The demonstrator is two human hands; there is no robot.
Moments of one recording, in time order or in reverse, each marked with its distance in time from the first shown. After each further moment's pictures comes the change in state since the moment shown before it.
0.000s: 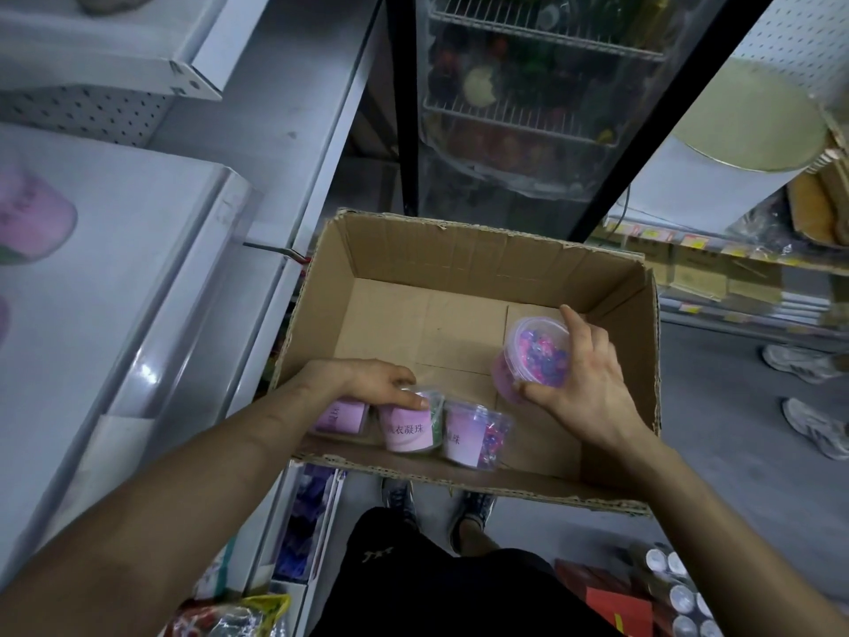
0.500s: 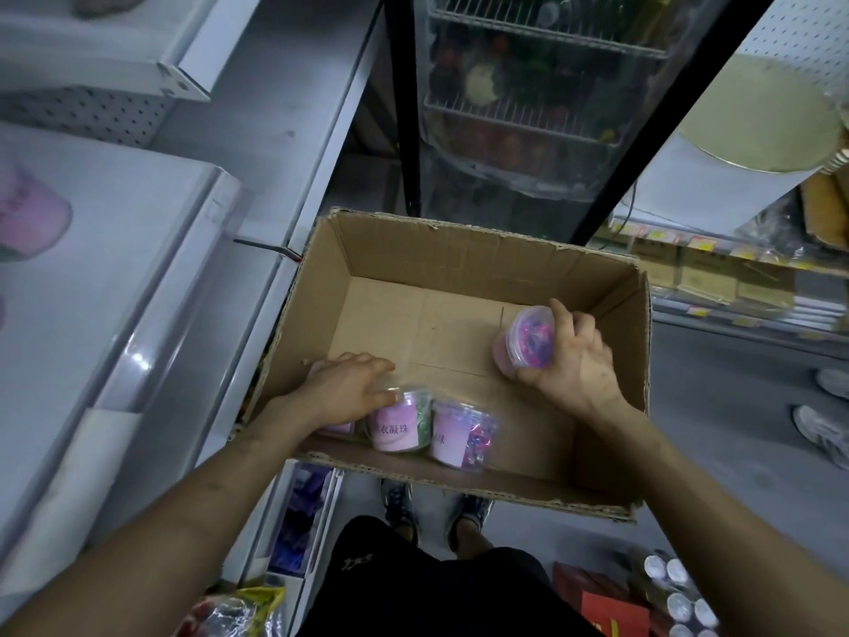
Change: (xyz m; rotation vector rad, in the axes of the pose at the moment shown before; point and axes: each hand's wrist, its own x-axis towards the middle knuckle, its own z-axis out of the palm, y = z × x) left_hand -0.024 -0.008 0.027 0.136 0.451 -0.019; right_hand 0.046 0.015 0.000 -0.130 -0.082 0.050
